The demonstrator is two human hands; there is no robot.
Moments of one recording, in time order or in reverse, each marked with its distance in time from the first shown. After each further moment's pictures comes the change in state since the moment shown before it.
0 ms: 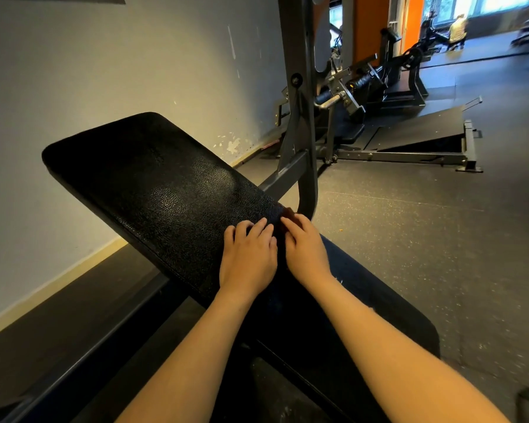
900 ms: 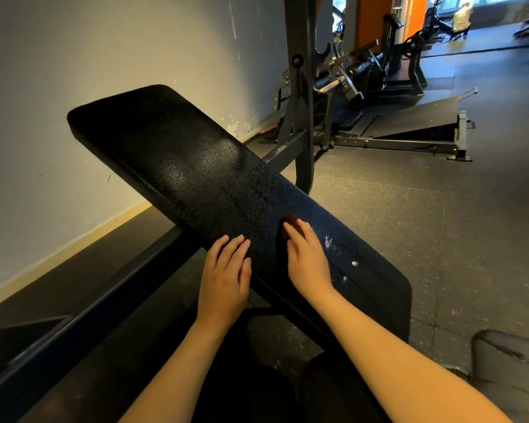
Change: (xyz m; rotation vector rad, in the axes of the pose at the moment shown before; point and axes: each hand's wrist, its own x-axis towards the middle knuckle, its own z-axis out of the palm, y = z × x) left_hand -0.148 -0.032 0.008 -0.384 0.227 0.020; right_hand -0.118 -0.010 -0.012 -0.052 -0.022 0.001
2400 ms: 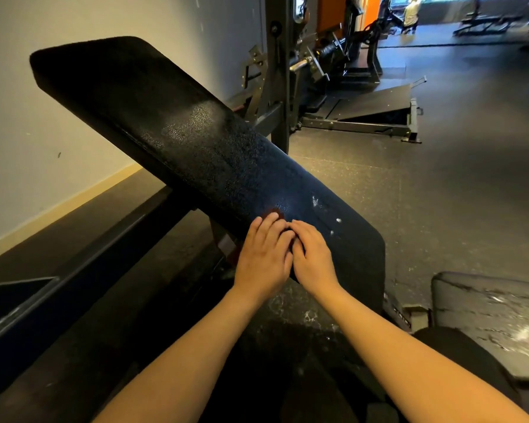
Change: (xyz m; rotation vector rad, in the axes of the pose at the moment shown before) left_hand -0.035 0.047 0.028 -0.017 -0.048 0.335; right_hand -0.093 0.003 -0.007 -0.017 0.057 0.052
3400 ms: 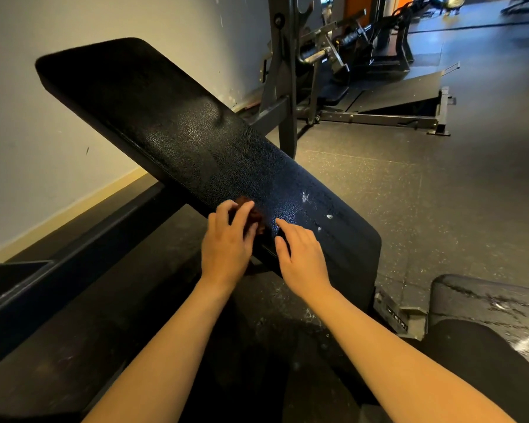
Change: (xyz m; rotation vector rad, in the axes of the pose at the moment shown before) left_hand 0.008 -0.001 -0.024 0.055 0.063 -0.379; right_hand -0.008 0.016 -0.025 -0.143 -0.107 -0.110
